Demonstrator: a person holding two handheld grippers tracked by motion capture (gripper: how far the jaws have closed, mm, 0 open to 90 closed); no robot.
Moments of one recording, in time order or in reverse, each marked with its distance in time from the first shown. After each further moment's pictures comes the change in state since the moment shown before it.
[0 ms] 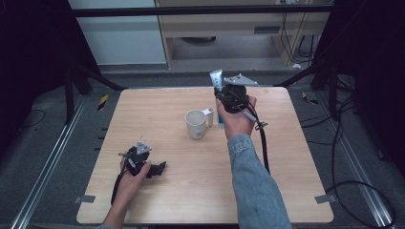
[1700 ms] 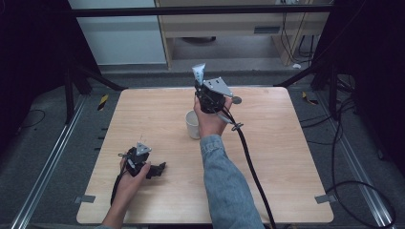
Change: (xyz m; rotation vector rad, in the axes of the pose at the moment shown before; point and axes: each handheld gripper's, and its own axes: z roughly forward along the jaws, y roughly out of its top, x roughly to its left) left arm -0.001 -0.002 -0.002 -0.002 -0.006 0.001; right arm 0.051 -0.012 0.044 -0.260 -0.041 0.036
